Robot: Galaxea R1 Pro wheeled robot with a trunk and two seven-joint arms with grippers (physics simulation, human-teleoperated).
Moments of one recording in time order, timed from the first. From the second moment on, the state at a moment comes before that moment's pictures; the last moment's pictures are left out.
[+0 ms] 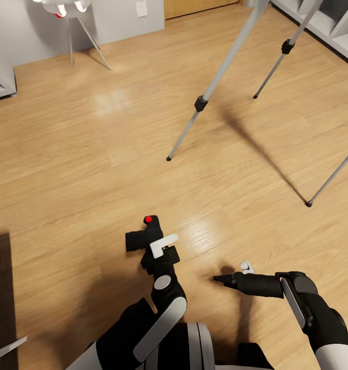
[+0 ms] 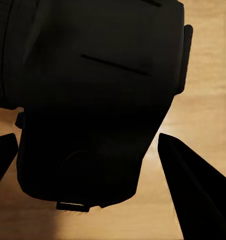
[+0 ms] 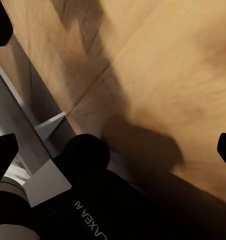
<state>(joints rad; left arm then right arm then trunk) -0.55 -0.16 -0.81 -1.37 0.68 0.14 1.18 -0.49 -0.20 -0.11 -1.08 -0.11 1.04 1.10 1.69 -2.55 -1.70</state>
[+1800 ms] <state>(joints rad) -0.55 0.36 -0.63 -1.45 1.86 0.15 0.21 -0.49 -0.21 -0.16 -1.09 -0.11 1.04 1.11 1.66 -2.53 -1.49</state>
